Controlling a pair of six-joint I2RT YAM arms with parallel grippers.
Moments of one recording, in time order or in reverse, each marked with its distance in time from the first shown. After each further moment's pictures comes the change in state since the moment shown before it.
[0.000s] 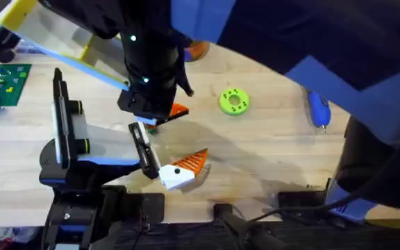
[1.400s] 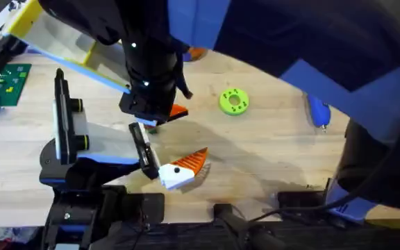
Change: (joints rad) left arm 0.000 0.000 0.000 -0.001 0.000 -0.039; right arm 0.000 -0.001 -0.041 0.031 0.001 0.000
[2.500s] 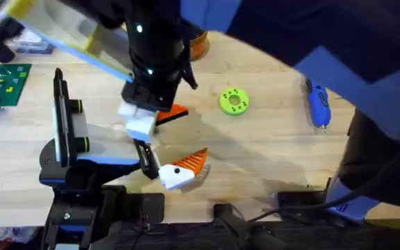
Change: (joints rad) left arm 0.000 0.000 0.000 0.001 0.000 0.022; right arm -0.022 -0.010 0.051 -0.031 0.024 0.015
